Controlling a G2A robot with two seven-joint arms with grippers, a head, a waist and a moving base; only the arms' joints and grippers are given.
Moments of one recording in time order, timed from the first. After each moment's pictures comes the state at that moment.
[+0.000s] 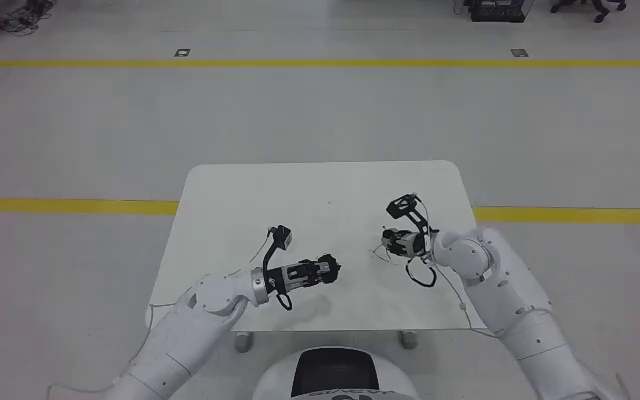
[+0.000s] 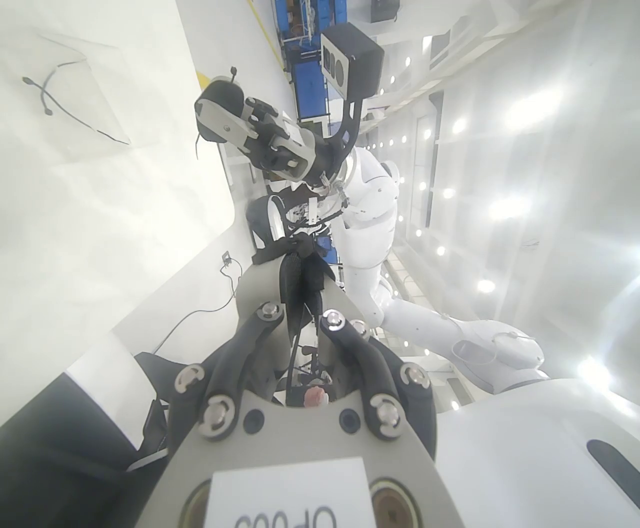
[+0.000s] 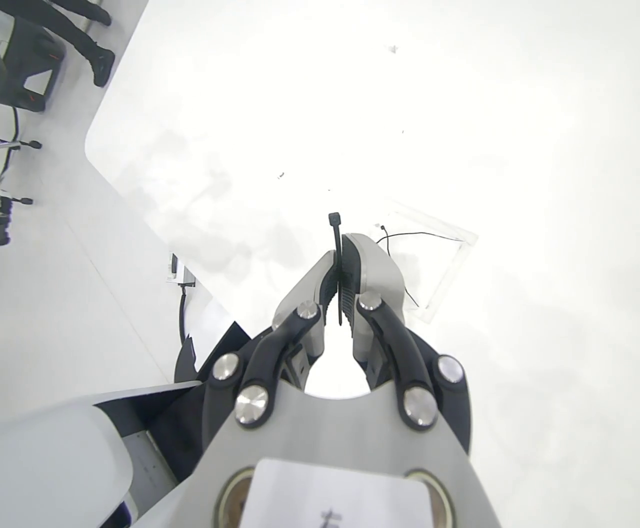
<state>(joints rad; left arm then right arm) 1.42 -1.11 -0.98 -1.45 -0.41 -0.33 -0.81 -1.31 -1.12 1.18 -1.46 -0.73 -0.34 0.85</state>
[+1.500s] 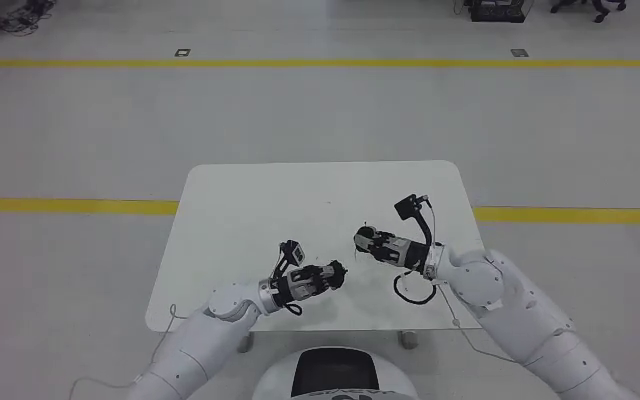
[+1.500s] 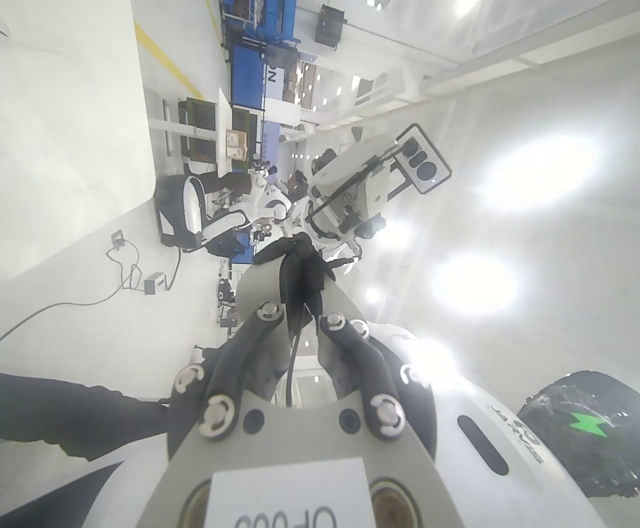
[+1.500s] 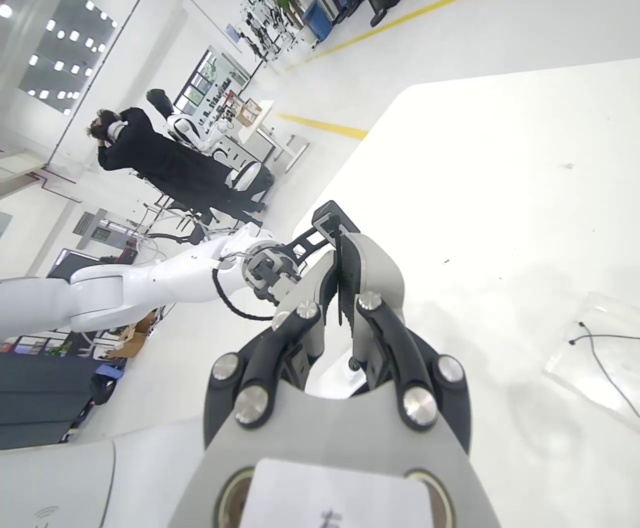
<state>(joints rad) 1.39 -1.19 -0.92 -1.25 -0.74 -0.34 -0.96 -1.38 -0.89 0.99 -1.72 -0.20 -0.34 0.49</state>
